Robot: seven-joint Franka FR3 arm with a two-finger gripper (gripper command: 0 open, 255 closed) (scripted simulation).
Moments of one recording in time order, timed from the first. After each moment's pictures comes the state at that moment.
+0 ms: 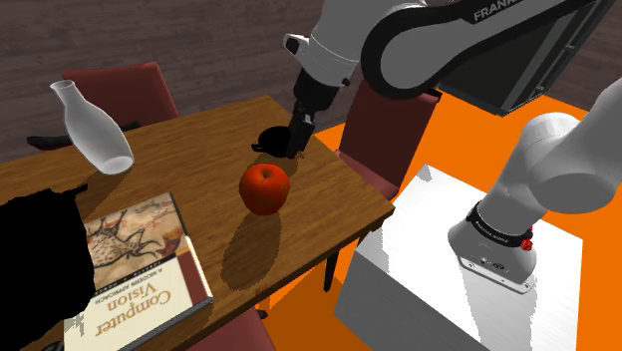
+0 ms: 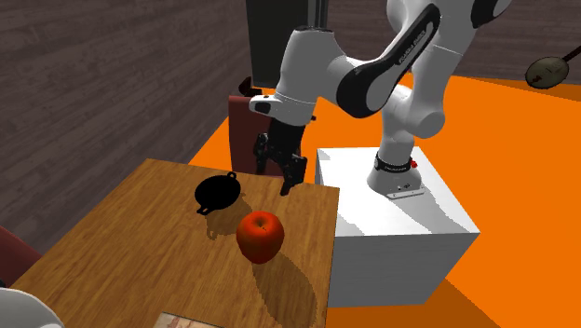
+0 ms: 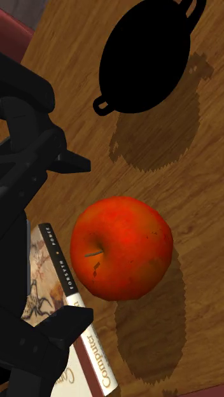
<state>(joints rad) 0.26 -0.29 0.33 -2.42 0.22 2.50 -0.27</state>
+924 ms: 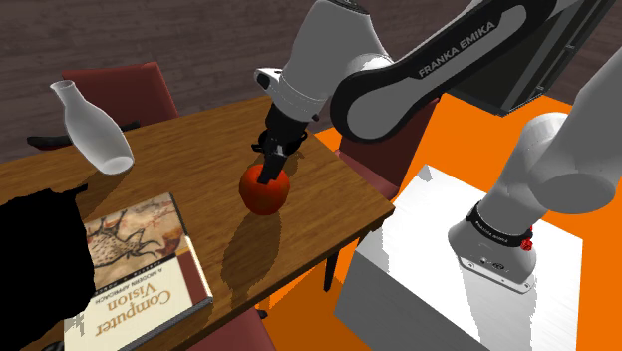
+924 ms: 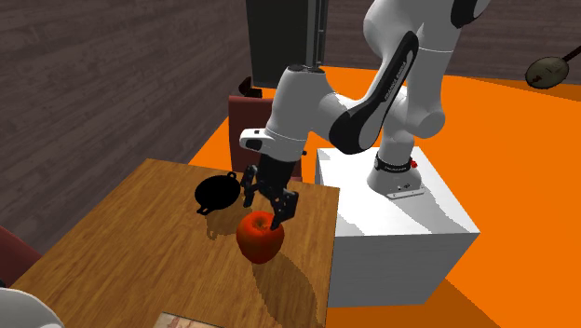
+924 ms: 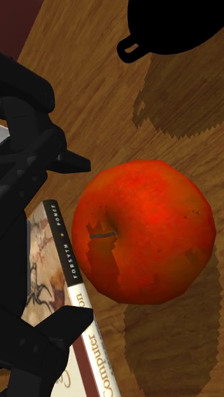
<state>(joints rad) 0.27 -0.07 0.39 -2.36 0.14 2.73 -0.24</state>
